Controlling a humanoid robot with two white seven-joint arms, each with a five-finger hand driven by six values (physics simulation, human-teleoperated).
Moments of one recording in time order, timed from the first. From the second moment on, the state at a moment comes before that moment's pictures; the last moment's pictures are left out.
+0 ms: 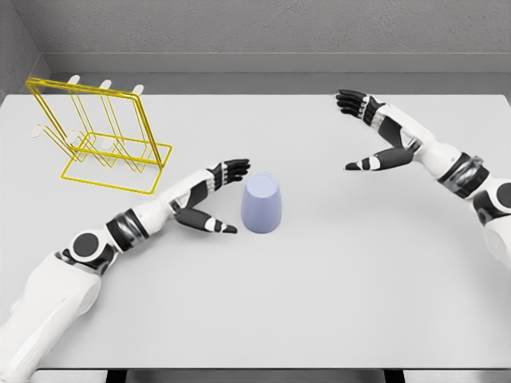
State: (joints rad) left arm -0.39 0.35 -0.59 -1.15 0.47 -0.41 -0.57; right arm -0.65 -0.60 0.73 -0.96 -0.74 -0.61 0.61
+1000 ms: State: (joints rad) left arm -0.41 0.29 -0.59 -1.10 0.46 -0.38 -0.57; right arm -0.78 -0.85 0.80 -1.09 0.02 -0.61 0.32
